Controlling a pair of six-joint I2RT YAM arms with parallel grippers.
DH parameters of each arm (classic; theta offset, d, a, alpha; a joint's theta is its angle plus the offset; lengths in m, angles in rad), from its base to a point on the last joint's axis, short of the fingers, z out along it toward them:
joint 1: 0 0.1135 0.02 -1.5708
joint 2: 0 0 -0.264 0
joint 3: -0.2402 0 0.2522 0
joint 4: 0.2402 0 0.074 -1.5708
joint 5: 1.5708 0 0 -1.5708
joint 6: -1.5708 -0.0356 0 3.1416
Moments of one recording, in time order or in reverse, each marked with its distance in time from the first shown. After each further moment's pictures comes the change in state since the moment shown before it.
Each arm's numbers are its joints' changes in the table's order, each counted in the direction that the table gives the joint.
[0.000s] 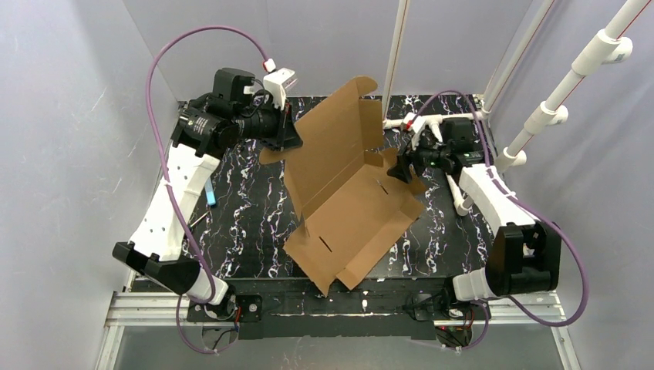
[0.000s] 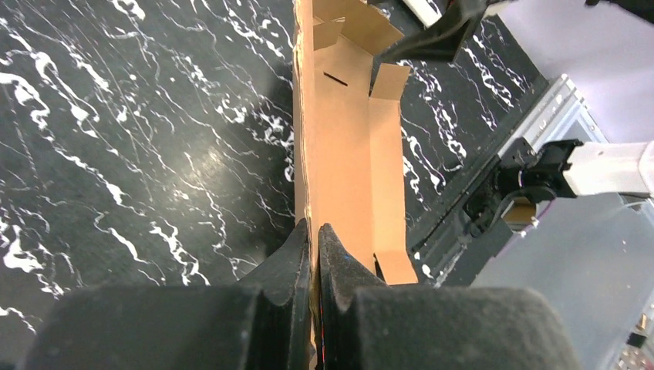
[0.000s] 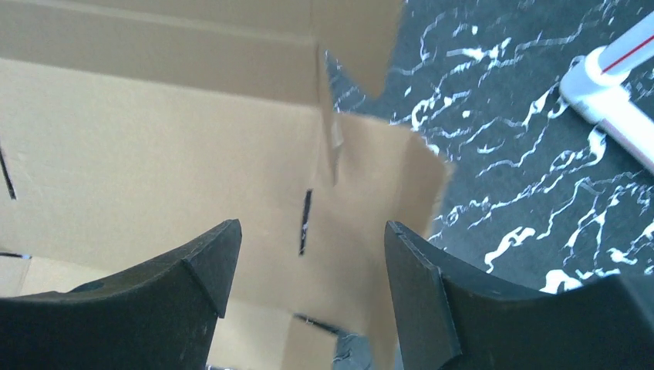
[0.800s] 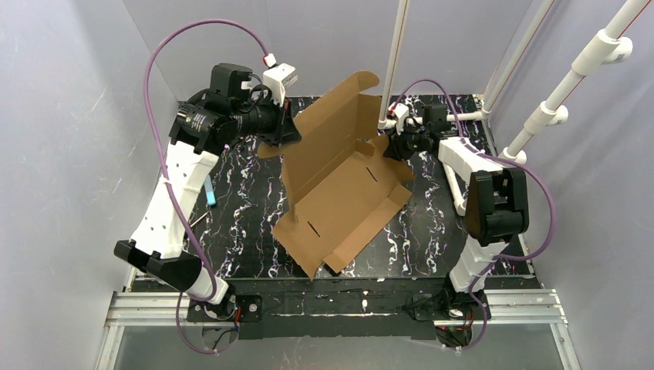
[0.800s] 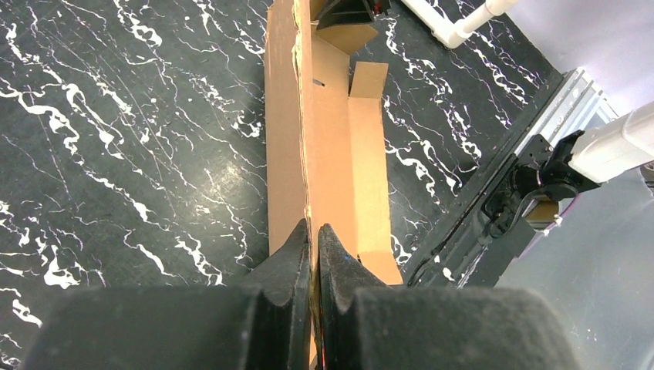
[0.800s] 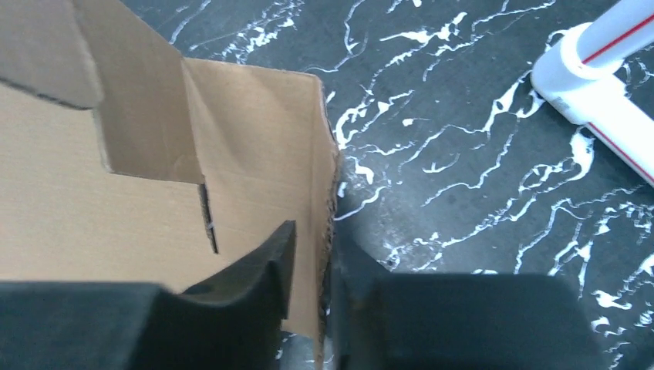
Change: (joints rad) left arm 0.017 0.032 -0.069 0.007 0.011 -0.076; right arm 0.049 0.414 -0.251 -0.063 0.181 -0.024
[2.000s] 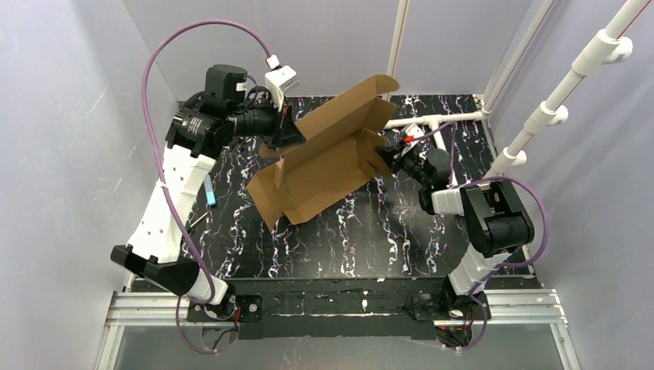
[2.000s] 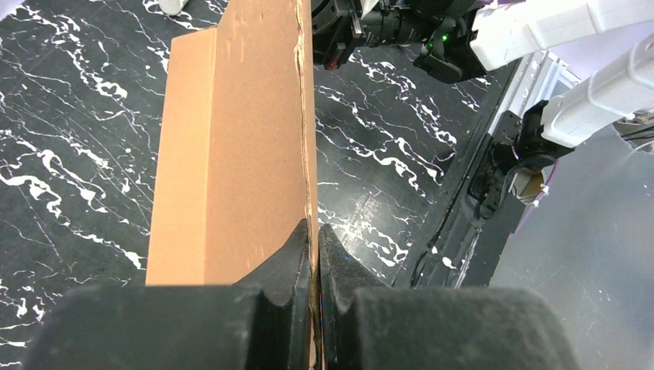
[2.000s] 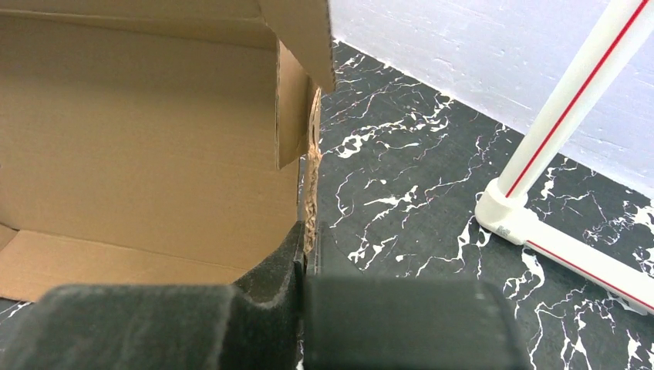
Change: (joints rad) left arm 0.019 -0.025 0.034 -0.054 0.164 -0.109; right arm 0.071 -0.085 0.648 -1.405 0.072 -0.462
